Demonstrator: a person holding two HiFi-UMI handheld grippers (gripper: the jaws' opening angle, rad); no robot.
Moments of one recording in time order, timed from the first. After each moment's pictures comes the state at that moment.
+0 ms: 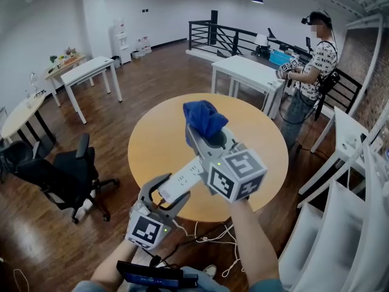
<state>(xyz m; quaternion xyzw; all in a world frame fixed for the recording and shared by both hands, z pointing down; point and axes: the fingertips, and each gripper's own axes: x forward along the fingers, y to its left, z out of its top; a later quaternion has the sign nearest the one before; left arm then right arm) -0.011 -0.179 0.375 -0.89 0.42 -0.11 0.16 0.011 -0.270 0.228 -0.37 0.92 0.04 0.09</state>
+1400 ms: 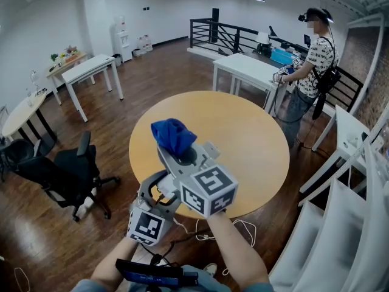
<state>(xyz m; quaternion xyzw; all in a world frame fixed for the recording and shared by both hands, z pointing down) -0.021 -0.188 0.381 -0.87 0.44 -0.14 0.17 -0.063 -0.231 0.267 -0.30 0.95 0.00 0.08</state>
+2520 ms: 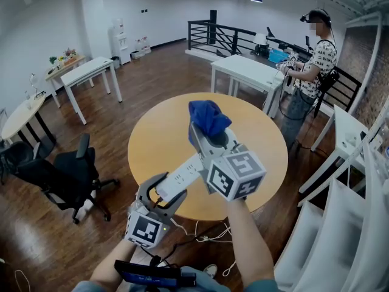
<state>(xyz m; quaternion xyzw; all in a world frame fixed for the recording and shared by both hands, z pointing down) -0.015 -0.180 0.378 -0.87 0.43 -0.13 0.19 0.028 -0.276 0.231 -0.40 0.91 0.02 0.11</state>
